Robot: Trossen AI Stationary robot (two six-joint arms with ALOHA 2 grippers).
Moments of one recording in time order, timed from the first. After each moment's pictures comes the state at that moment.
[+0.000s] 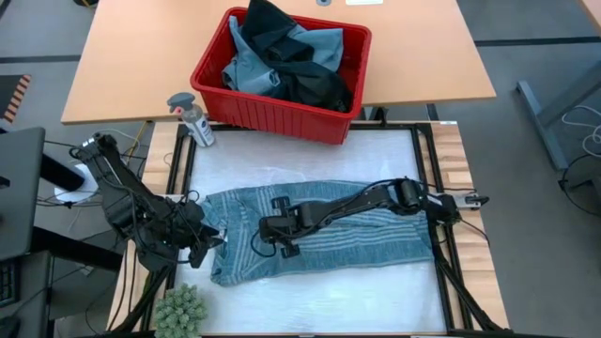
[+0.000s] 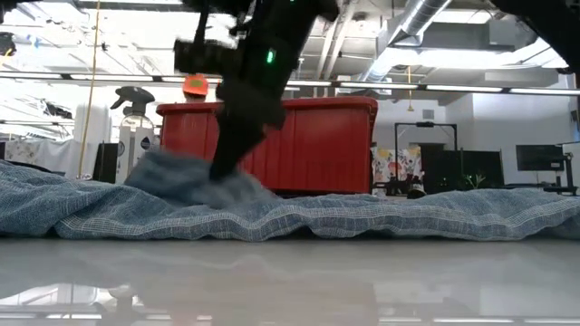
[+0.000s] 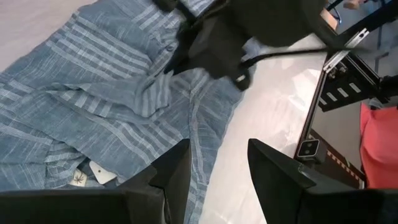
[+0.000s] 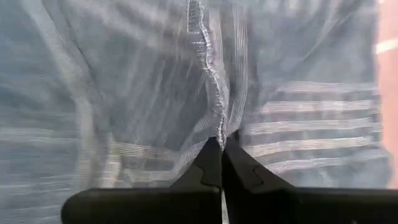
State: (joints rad) left arm -0.86 1.00 1.05 -0.98 -0.65 -1.41; right arm 0.17 2.29 1.97 -0.75 0.26 -0.14
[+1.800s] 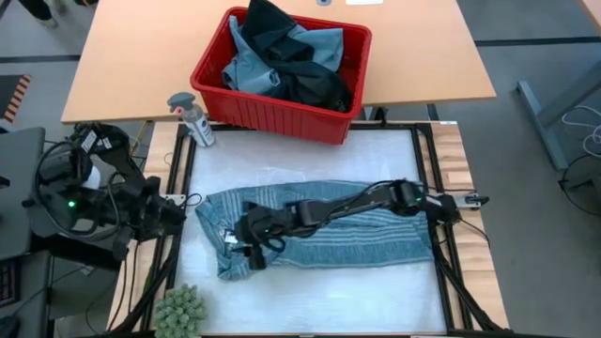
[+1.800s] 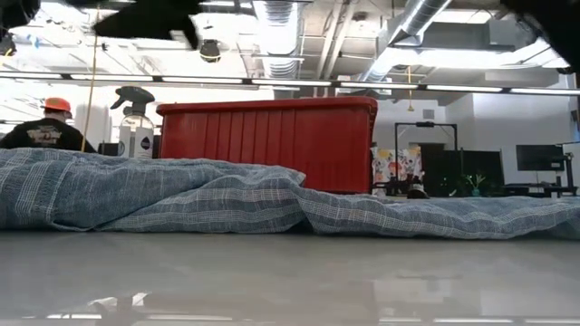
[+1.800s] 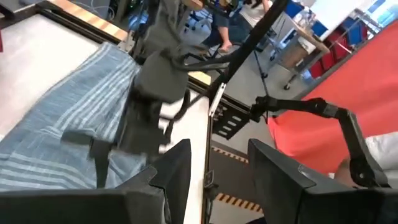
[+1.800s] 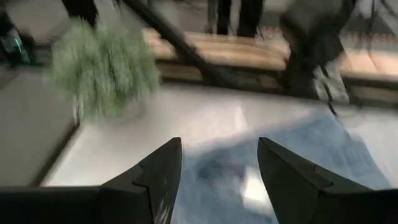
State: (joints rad) left arm -1.14 1.02 1.62 -1.10 -0.93 -1.02; right arm 0.18 2.33 2.15 -0.28 0.00 0.03
